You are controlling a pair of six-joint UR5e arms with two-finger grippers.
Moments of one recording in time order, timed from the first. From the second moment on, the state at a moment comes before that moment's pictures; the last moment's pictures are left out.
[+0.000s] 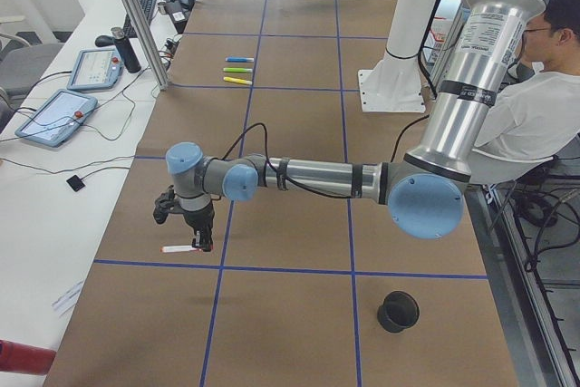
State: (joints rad) left arm -1.38 -1.84 -1.30 -1.65 -2.09 -0.23; right arm 1.29 -1.61 1.73 -1.40 2.37 0.23
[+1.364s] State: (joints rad) left arm -1.71 -1.69 -1.36 -0.56 -2.16 0.38; right arm 1.18 -1.61 1.70 -1.40 2.36 0.24
